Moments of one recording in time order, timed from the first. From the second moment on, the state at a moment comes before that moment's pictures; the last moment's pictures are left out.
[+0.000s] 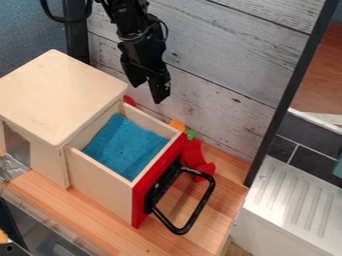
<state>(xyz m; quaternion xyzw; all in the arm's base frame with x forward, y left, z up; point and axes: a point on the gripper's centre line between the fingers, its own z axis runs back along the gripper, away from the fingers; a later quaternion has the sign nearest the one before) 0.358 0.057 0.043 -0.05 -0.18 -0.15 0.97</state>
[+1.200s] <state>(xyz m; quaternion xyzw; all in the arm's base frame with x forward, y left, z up) 0.352 -0.066 0.068 -0.11 -0.27 -0.37 0.88</state>
